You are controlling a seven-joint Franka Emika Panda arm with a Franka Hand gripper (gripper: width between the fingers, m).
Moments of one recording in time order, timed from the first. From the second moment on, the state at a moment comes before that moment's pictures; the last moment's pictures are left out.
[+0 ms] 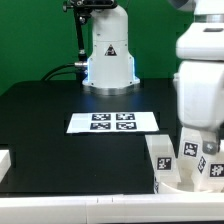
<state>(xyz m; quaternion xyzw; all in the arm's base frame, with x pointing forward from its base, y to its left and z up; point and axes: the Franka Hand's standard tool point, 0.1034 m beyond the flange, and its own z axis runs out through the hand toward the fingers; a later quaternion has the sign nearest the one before) 0.641 0.120 0.088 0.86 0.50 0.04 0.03</state>
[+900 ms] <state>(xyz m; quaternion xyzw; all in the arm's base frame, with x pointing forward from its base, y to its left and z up) 0.644 0.118 0.070 0.86 0.51 0.02 0.05</state>
